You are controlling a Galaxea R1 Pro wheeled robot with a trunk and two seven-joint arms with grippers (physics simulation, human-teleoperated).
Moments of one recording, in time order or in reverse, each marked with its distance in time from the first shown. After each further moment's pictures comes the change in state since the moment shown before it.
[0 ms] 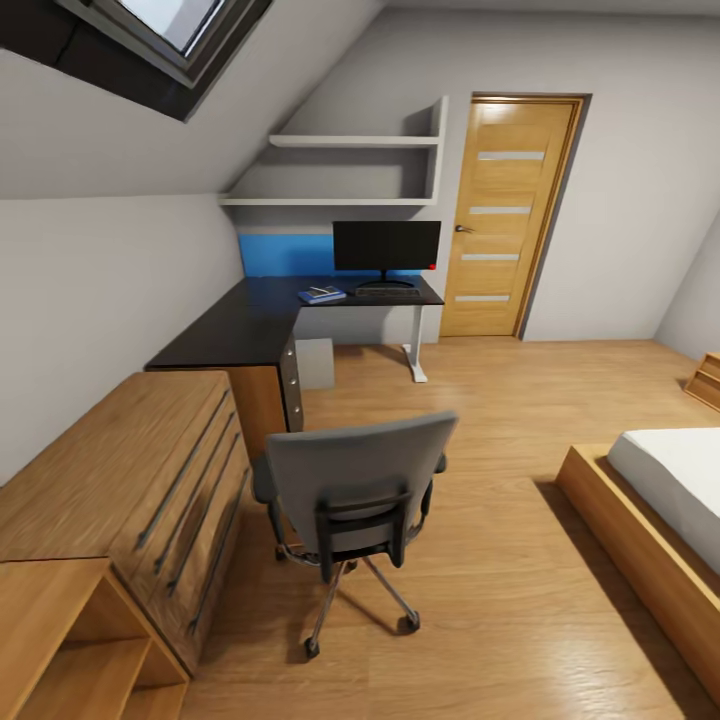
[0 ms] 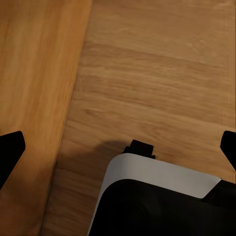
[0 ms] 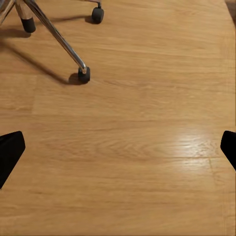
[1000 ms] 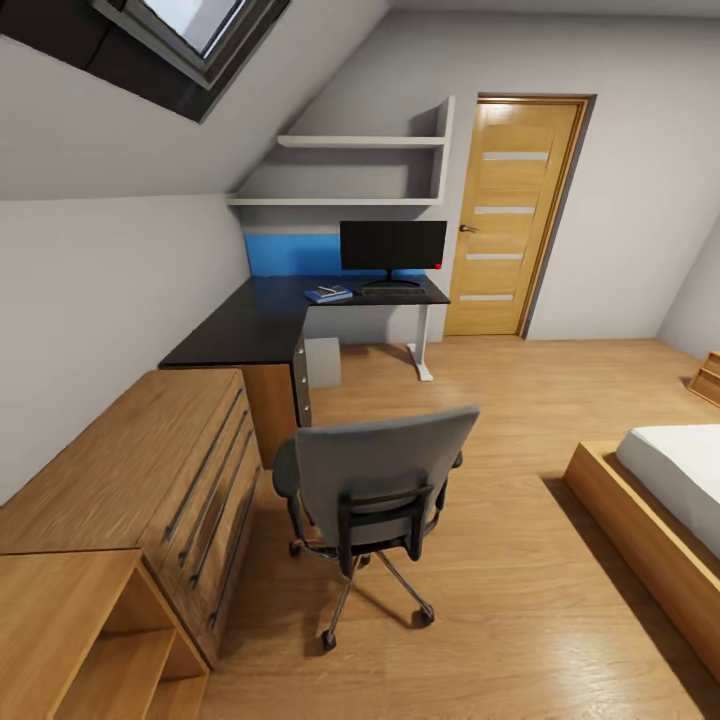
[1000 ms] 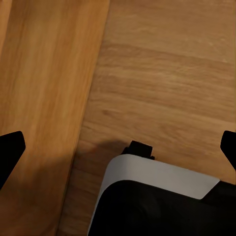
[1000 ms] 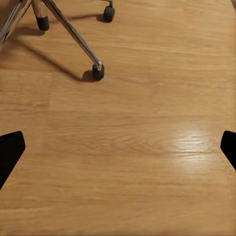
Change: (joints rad) left arm 0.000 -0.001 0.000 -0.002 -0.001 -0.002 0.000; right arm 0.000 -0.003 0.000 0.000 0.000 0.000 -0.001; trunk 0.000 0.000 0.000
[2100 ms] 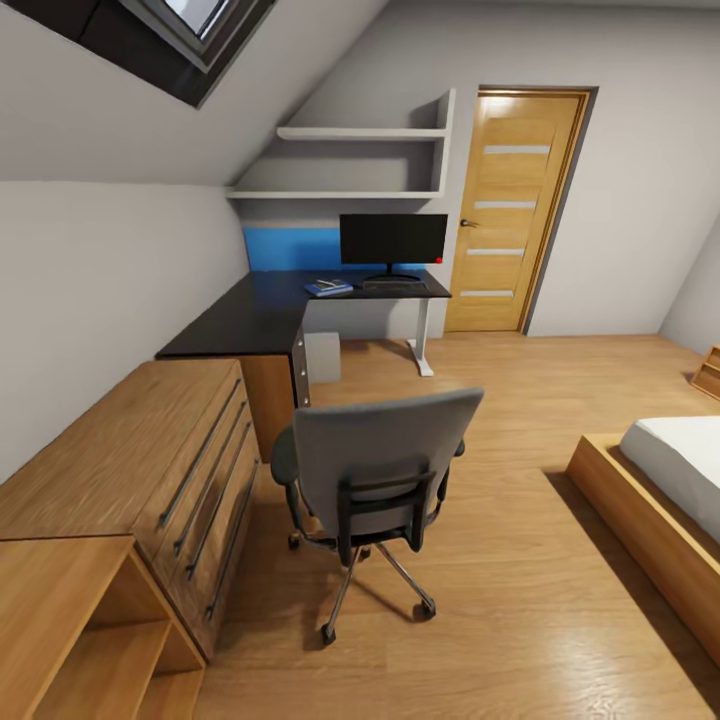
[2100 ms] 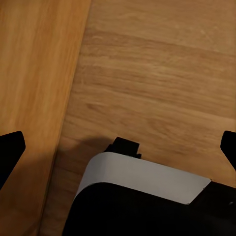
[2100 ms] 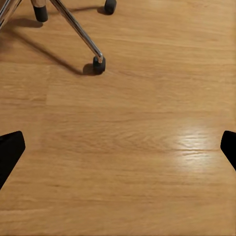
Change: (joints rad) left arm 0.000 -0.029 -0.001 -0.002 0.002 0.009 0.002; right arm 0.000 -0.001 0.000 -0.001 0.002 -0.005 0.000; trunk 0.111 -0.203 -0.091
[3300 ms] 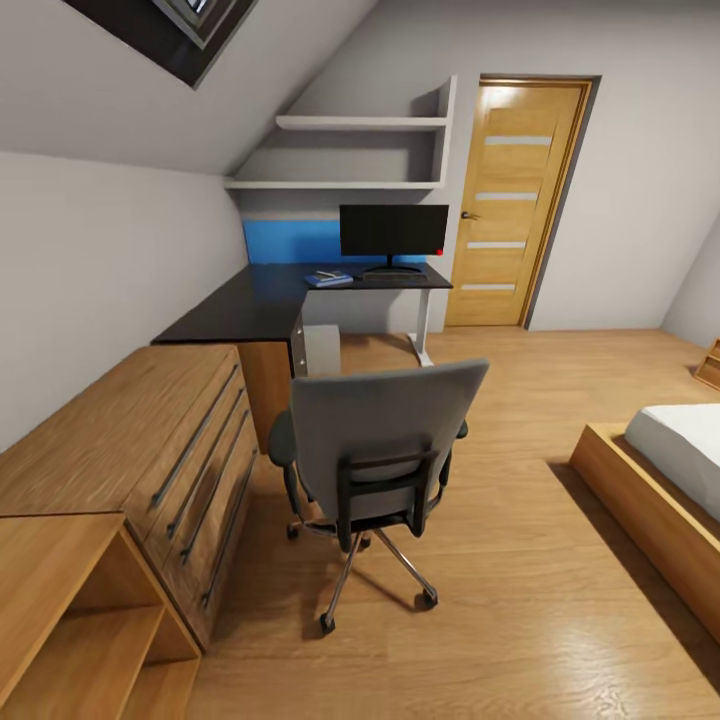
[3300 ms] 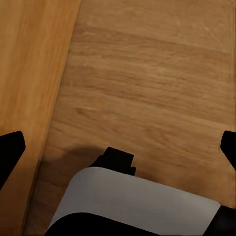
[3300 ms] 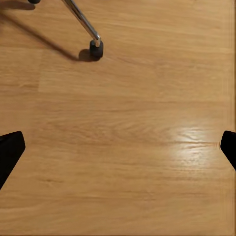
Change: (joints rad) left arm -0.001 0.001 0.003 -0.026 0.004 -0.004 0.001; right arm 0.000 -0.012 -0.001 -0.003 -0.001 0.003 0.000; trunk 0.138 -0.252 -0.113
